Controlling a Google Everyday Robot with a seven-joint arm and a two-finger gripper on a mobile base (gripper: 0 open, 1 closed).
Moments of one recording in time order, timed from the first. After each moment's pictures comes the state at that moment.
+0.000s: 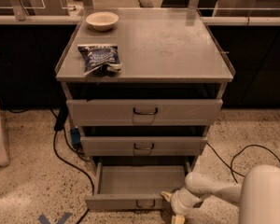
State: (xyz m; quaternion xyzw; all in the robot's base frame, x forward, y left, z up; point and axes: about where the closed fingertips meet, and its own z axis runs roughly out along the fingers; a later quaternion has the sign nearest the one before) arm 0.421 -0.137 0.191 -0.72 0.63 0.25 0.12
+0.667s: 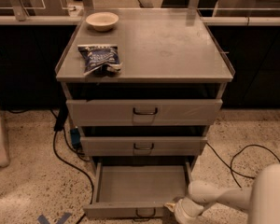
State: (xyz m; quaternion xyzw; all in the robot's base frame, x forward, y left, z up) arm 0.381 -0.143 0.211 -0.72 0.64 0.25 0.10
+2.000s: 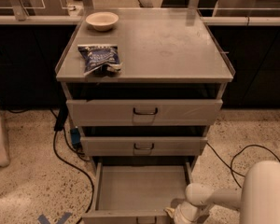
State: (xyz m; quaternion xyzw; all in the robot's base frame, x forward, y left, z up) arm 0.347 -0.144 0.195 -0.71 0.65 0.28 0.05
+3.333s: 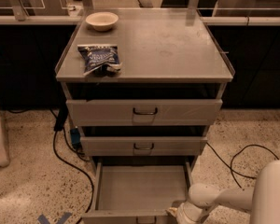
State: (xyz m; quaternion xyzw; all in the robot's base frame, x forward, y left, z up) arm 0.353 -0.152 0.224 -0.72 0.65 0.24 0.06
